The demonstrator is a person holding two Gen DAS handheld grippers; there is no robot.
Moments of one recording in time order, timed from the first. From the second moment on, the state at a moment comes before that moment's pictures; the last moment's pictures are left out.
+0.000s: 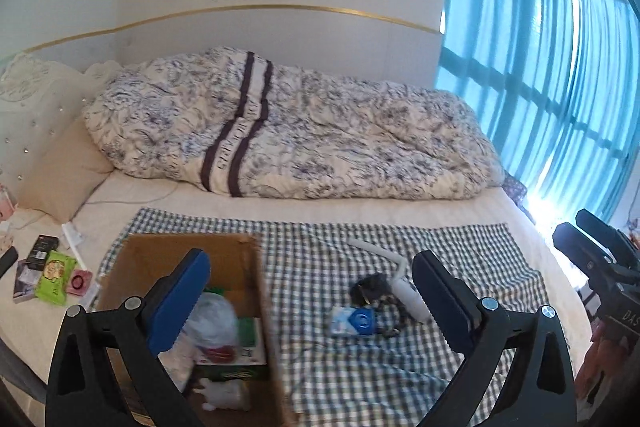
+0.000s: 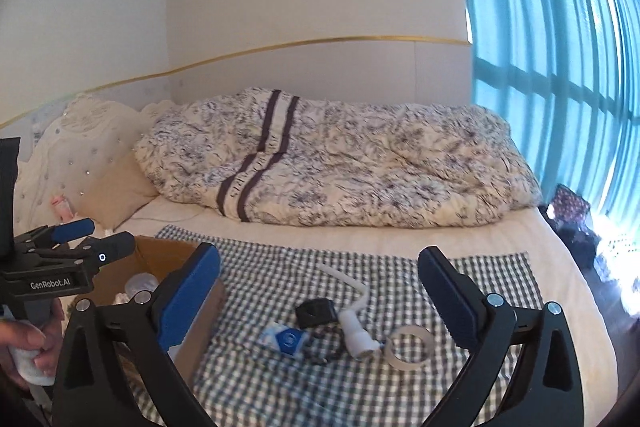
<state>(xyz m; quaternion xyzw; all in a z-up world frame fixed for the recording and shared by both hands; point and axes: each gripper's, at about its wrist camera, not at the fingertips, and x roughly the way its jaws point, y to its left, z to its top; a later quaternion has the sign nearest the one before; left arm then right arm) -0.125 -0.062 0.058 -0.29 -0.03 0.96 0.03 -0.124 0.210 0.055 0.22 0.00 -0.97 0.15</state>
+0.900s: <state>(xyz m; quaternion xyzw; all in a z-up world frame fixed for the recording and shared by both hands) -0.169 0.024 -0.093 -0.38 0.00 0.92 0.06 -0.151 0.277 -0.103 0.30 0.08 -0.95 0.09</state>
